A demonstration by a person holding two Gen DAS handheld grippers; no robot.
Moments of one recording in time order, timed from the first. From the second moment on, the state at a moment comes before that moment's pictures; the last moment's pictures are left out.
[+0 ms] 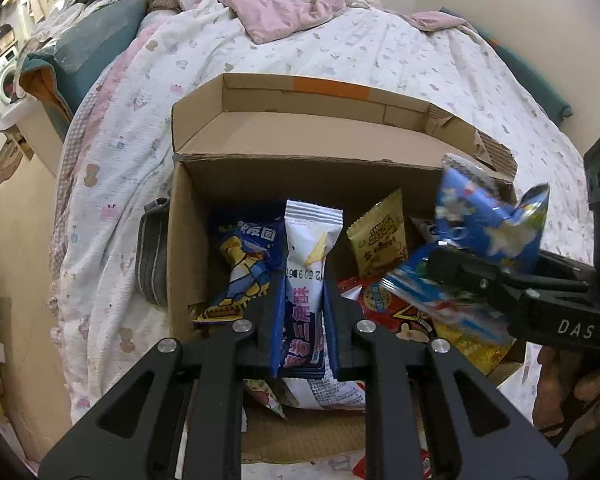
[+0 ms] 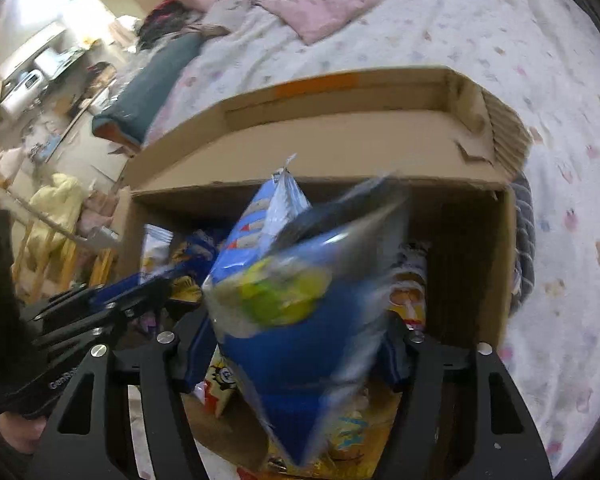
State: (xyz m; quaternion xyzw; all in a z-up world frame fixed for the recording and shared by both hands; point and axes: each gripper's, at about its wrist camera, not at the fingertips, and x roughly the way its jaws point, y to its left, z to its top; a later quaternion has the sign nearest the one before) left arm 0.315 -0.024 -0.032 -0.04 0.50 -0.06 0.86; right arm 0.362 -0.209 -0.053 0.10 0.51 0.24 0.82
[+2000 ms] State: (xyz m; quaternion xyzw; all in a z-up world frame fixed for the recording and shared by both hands) left arm 0.218 -0.010 -0.006 -0.03 0.47 -0.06 0.88; right arm 0.239 -0.278 -0.029 0.17 0.48 0.18 0.84
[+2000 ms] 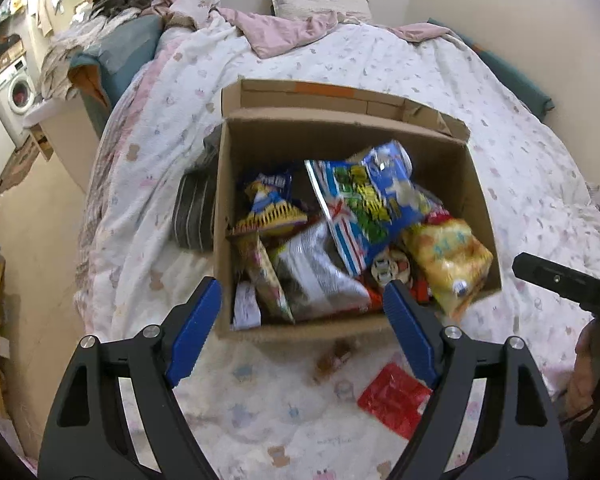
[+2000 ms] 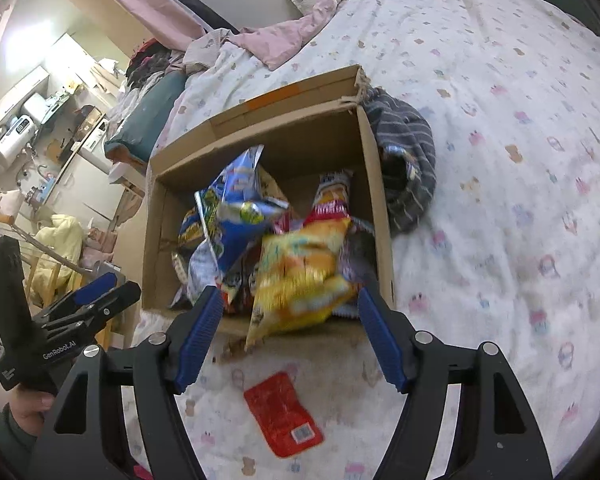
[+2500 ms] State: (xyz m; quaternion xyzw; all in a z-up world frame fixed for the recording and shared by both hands) left arm 0.169 0.019 -0.028 -0.08 0.49 -0.04 0.86; right arm 0.206 -0.237 -0.079 0.08 0.55 0.21 0.80
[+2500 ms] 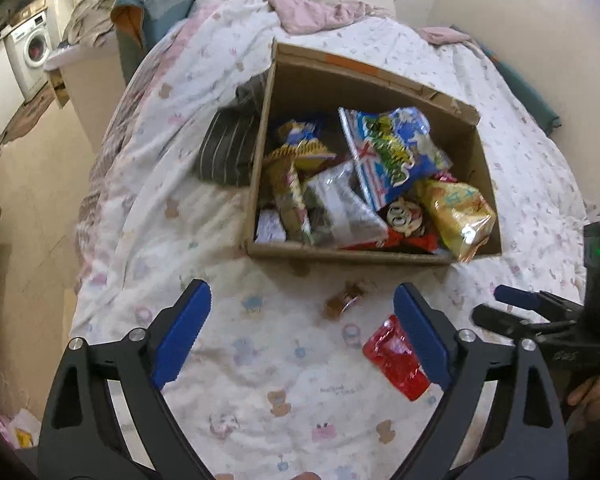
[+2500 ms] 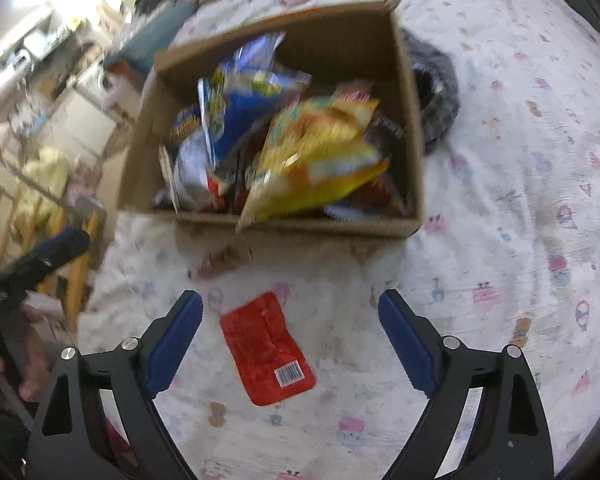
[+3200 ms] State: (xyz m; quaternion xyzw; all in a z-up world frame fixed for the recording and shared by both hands) left arm 0.161 0.056 -0.038 -0.09 0.50 -0.02 0.86; right arm 0.187 -0.131 -0.167 -0.15 0.66 0.24 0.70
